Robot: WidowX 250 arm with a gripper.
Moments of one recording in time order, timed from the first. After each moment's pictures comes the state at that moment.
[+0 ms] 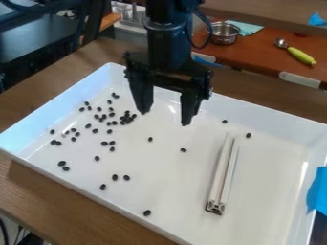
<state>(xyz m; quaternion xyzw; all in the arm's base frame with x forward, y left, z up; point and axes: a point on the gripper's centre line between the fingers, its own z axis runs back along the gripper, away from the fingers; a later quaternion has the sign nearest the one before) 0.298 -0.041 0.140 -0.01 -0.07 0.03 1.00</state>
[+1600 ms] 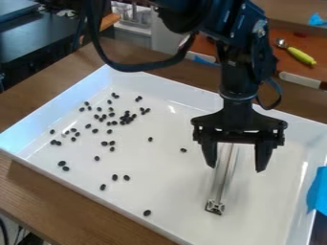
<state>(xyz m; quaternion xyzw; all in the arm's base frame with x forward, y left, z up) 0.327 -0.124 0.078 -0.07 -0.08 0.15 0.98</state>
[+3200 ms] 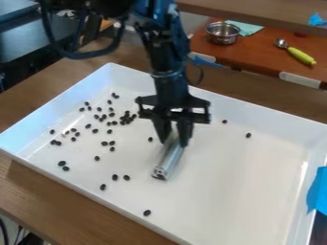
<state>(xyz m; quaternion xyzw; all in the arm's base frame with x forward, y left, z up) 0.336 -0.020 0.065 -0.07 -0.04 0.10 0.99</state>
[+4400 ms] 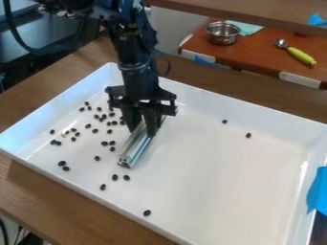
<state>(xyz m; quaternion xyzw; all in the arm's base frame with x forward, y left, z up) 0.331 0.020 0.069 -0.05 -0.07 0.09 0.99</state>
